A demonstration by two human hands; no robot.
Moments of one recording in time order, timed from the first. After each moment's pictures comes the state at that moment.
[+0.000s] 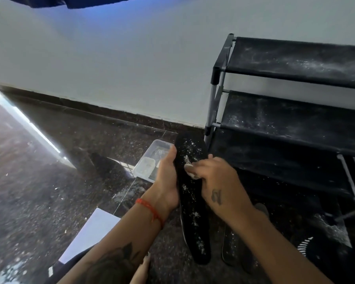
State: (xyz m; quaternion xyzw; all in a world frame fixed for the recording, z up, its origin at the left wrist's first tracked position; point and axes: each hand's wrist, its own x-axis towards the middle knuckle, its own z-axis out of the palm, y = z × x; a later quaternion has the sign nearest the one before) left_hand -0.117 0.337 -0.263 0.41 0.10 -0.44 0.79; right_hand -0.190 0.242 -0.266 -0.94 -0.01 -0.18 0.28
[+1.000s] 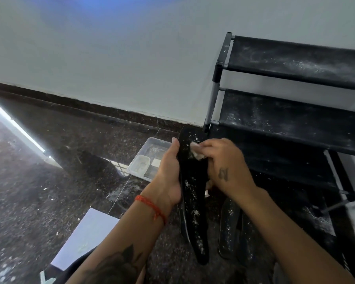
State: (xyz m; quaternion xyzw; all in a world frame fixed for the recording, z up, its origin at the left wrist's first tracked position) left_hand -0.118 0.346 -0.249 0.45 0.10 -0.43 0.78; right_hand -0.168 0.234 -0.257 -0.96 0.04 -0.20 0.21
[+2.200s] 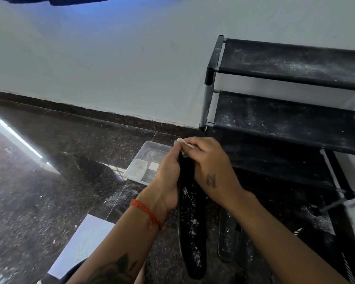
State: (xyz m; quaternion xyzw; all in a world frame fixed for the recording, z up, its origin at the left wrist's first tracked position) left_hand -0.126 0.339 -0.241 0.50 0.06 -0.41 0.76; right_hand -0.166 0.246 -0.252 -0.94 -0.01 -0.25 0.22
